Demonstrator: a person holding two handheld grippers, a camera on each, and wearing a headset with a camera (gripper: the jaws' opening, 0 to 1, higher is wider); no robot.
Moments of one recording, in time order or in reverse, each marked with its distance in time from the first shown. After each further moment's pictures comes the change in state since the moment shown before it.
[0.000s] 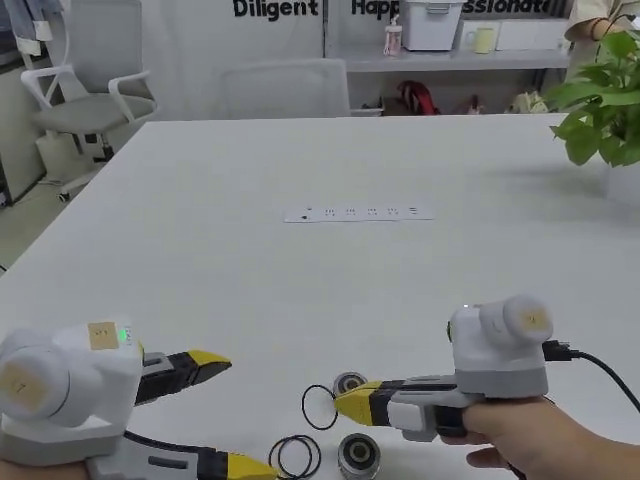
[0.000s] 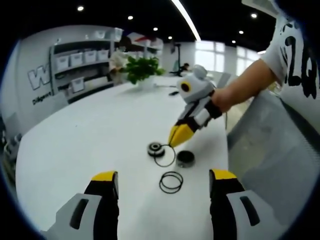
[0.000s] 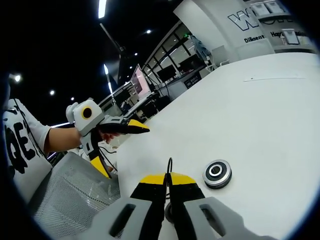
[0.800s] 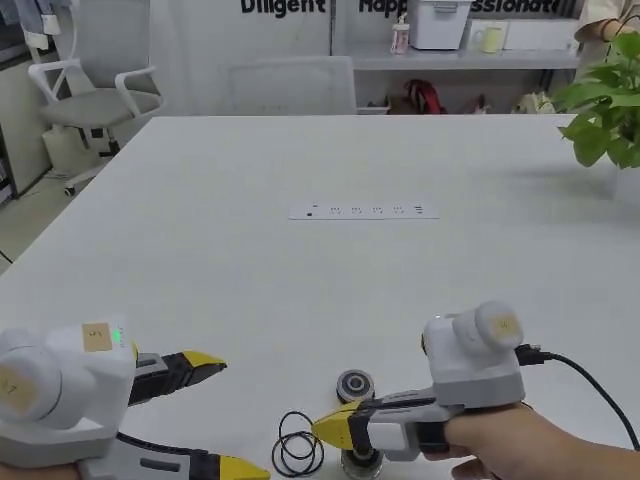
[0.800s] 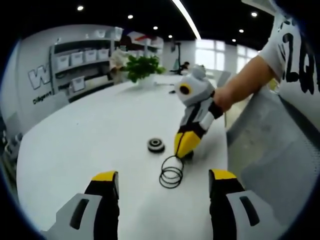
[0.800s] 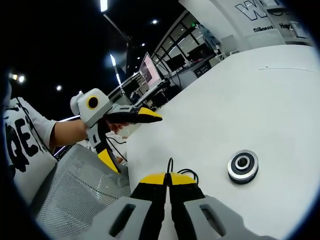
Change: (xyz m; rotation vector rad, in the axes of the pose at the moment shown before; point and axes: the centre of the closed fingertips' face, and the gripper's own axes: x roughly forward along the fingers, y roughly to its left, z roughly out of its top) left arm -0.005 -0.001 -0.007 0.005 0.012 0.005; right arm 0.020 0.025 -0.020 0.005 0.098 0.093
